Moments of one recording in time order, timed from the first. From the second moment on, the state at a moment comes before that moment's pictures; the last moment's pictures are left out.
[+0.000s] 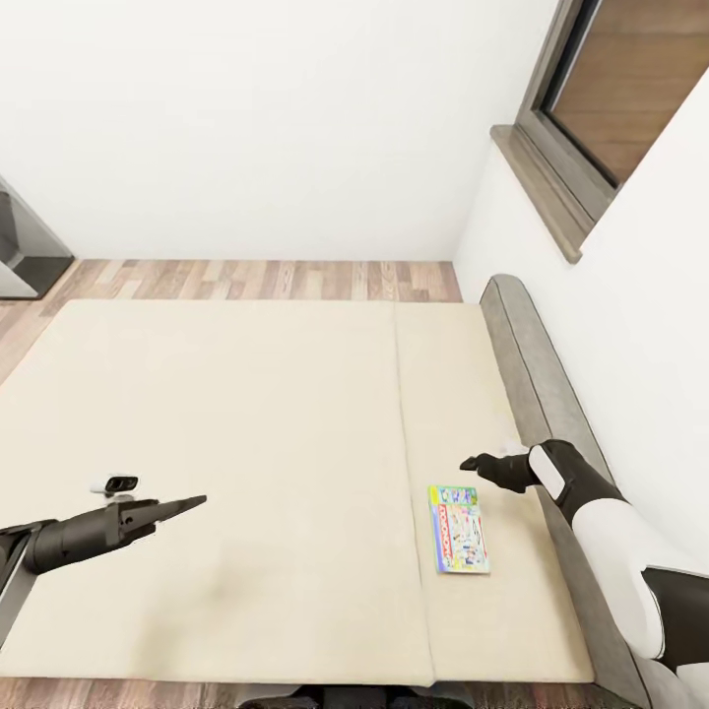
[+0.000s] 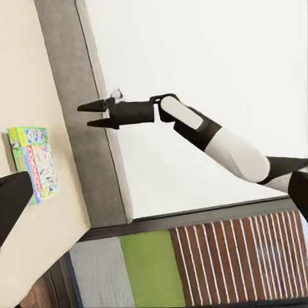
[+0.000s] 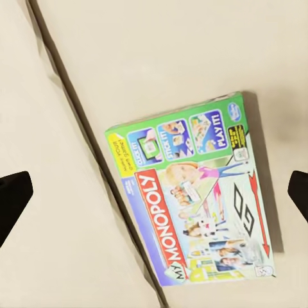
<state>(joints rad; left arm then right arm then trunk) -0.40 0.40 0.24 -1.25 0.38 0.89 -1.57 -1.01 -0.18 -0.11 -0.41 -0.27 0.79 0.20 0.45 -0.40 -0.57</state>
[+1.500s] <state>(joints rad) -0.39 0.40 0.30 -1.41 0.49 0.93 -1.57 -1.00 -0.22 -0.11 -0.42 -0.27 0.78 0.26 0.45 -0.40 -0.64</state>
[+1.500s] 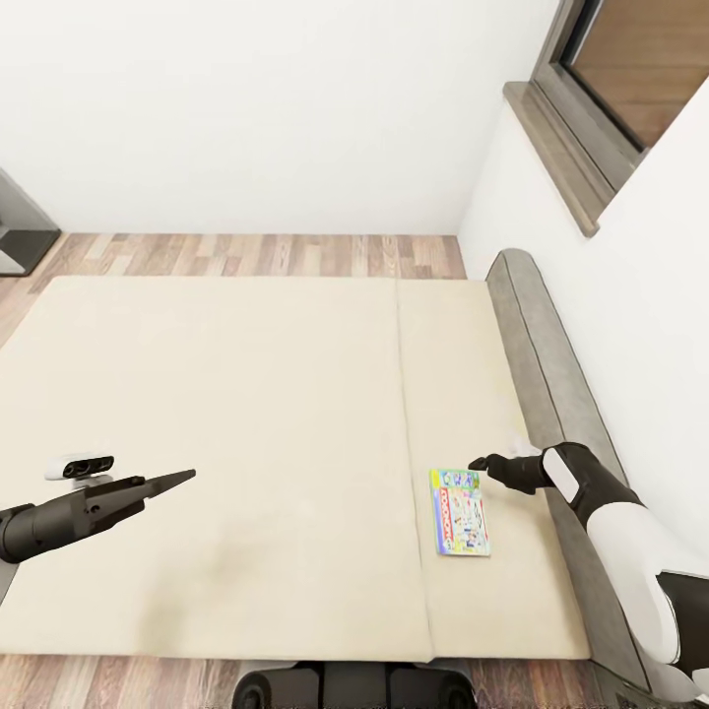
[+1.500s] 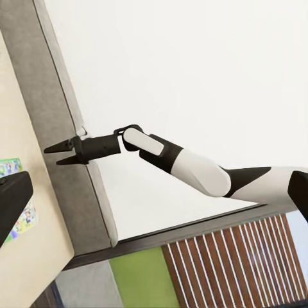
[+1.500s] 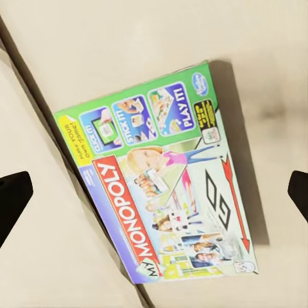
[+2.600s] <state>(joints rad) -0.39 0.40 0.30 -1.41 0.49 0.93 -1.57 -1.02 -0.22 -0.11 -0.42 -0.27 0.78 0.26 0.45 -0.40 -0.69</state>
